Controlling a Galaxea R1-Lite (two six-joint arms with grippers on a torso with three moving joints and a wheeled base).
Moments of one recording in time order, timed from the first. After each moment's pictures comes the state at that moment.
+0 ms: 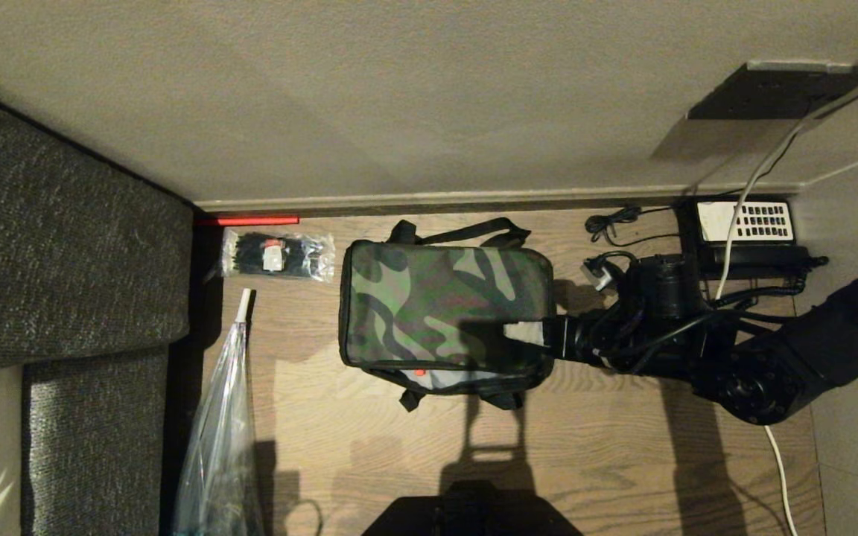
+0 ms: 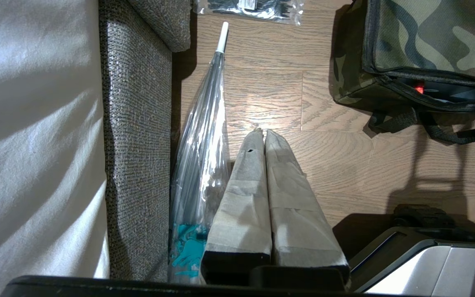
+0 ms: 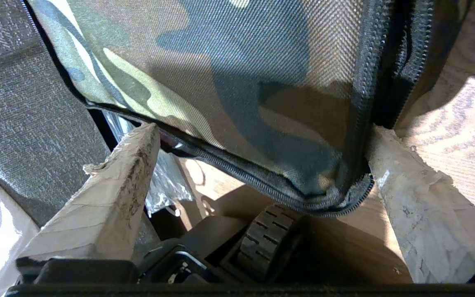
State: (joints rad) left arm 0.01 0.00 0.00 0.00 0.01 -0.01; right arm 0.39 1.99 -0.87 -0.71 0.34 0.41
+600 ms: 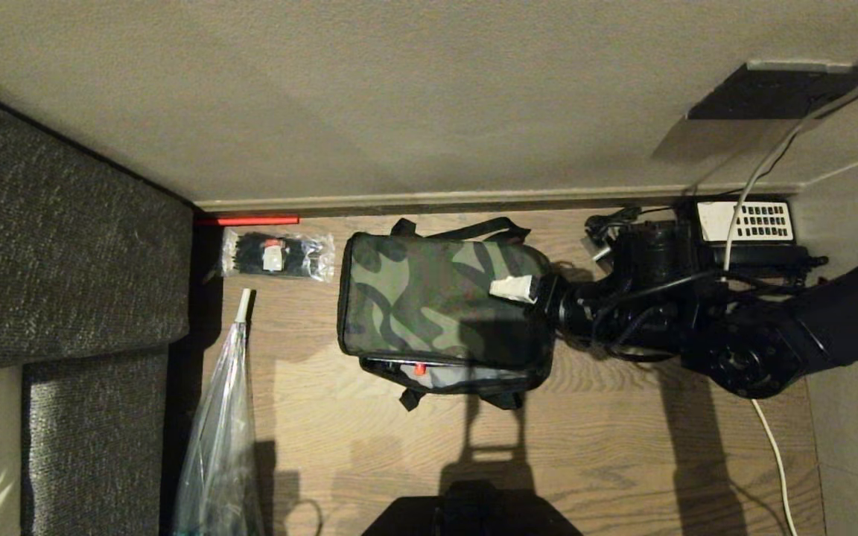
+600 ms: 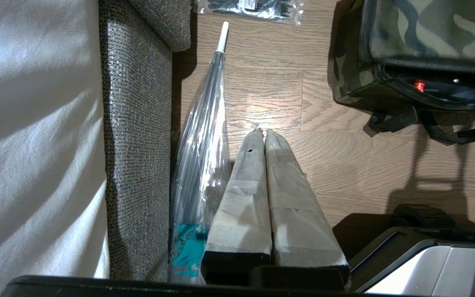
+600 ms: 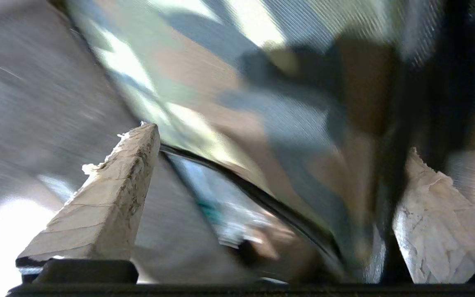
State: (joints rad) left arm 0.01 0.00 0.00 0.00 0.01 -0.01; right arm 0.46 1.94 -1.01 -0.62 0.27 0.75
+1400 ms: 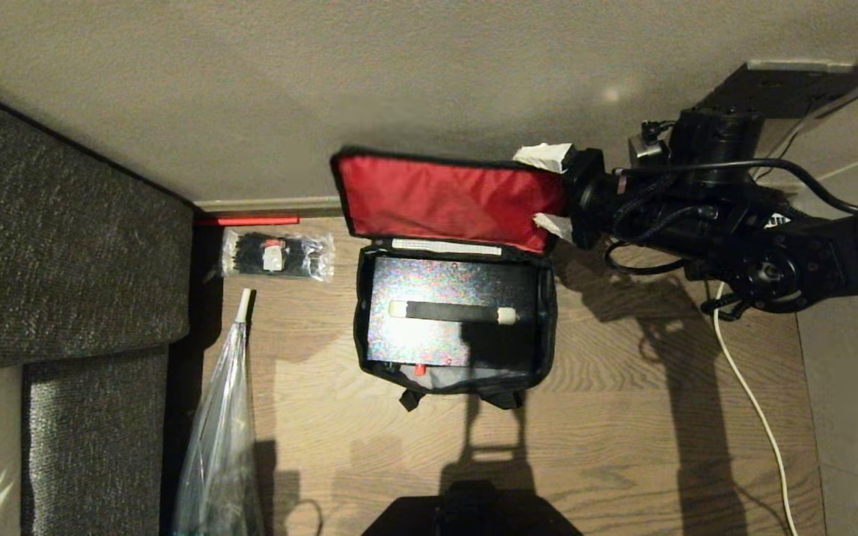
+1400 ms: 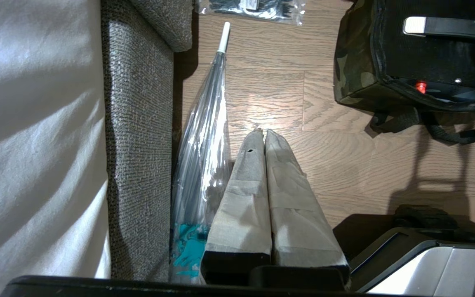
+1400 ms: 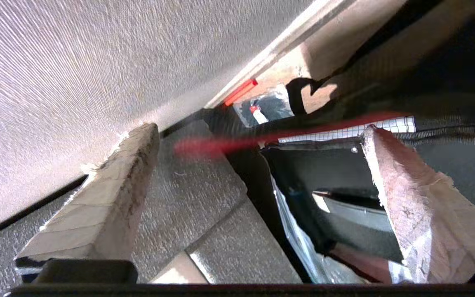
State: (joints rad) left arm 0.01 0.00 0.00 0.00 0.01 0.00; right arm 0.40 1.89 -1.28 -0.62 0.27 1.03
